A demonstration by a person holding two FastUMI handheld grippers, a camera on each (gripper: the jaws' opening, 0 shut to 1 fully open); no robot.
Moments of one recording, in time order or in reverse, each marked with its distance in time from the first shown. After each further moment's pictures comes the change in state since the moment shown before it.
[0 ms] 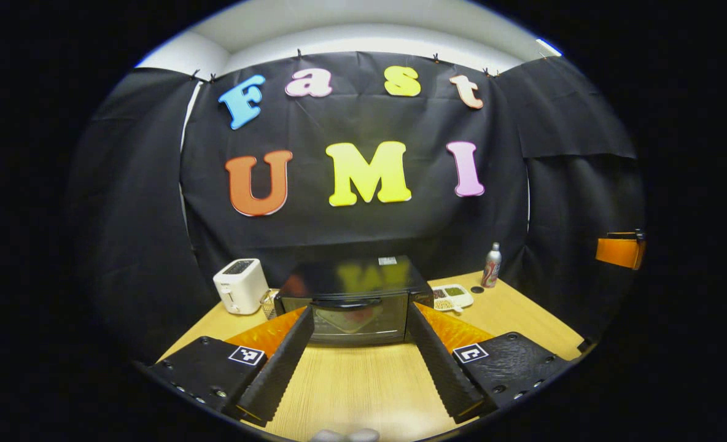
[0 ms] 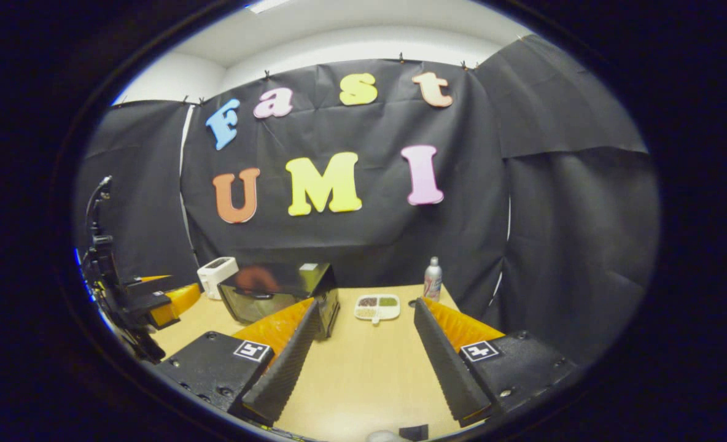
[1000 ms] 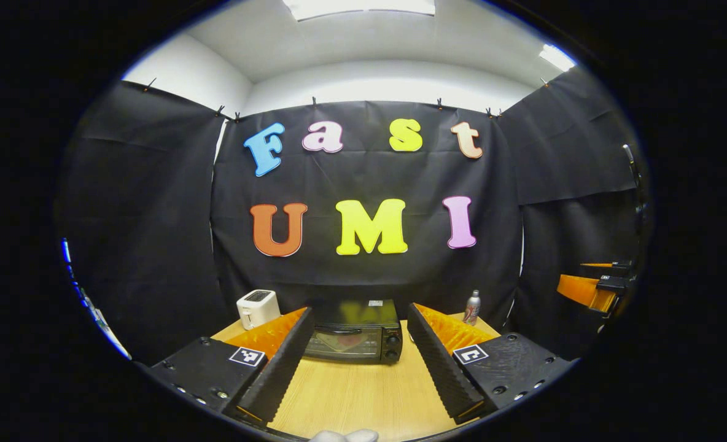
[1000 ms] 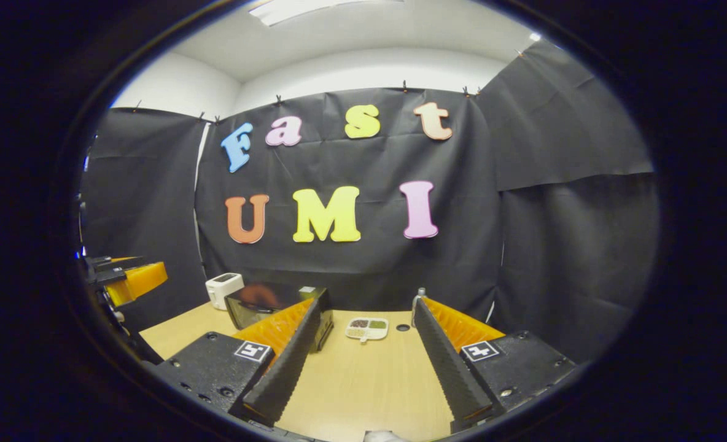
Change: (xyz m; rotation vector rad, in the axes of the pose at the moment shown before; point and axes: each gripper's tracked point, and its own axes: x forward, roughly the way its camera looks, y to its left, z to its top) left arm -0.103 -0.052 0.073 -0.041 -0.139 0.067; right arm -0.049 -0.033 0.034 -0.049 -0.101 0.054
